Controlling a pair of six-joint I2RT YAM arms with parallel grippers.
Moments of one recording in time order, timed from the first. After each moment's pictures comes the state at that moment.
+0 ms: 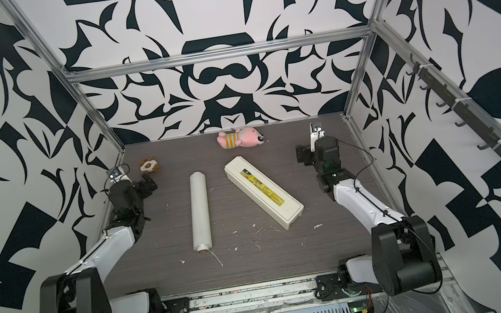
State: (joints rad) left arm 0.00 1.26 0.70 0.26 -0.24 -0.32; right arm 0.11 1.31 0.90 0.06 0.09 0.01
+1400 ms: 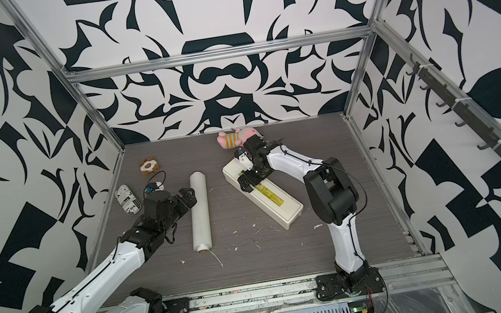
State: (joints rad) left arm -0.45 1.07 0.59 -0.12 -0.17 -0.85; right arm 0.51 2.02 1.57 -0.75 -0.19 -0.14
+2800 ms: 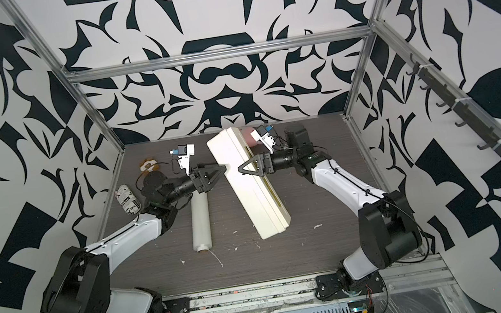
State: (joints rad) left arm -0.43 1.45 0.75 0.94 0.84 -0.89; right arm 0.32 1.49 1.10 0.01 -1.18 0.52
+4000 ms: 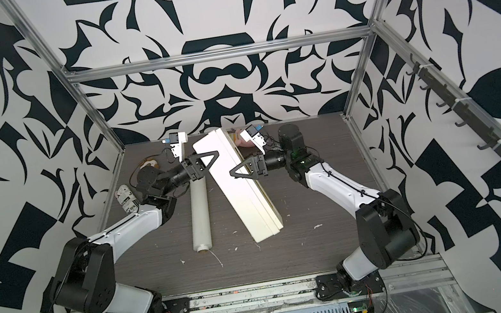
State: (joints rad) left arm -0.41 1.50 0.85 1.07 0.85 -1.08; right arm 0.40 1.51 1.09 0.28 -1.26 0.64
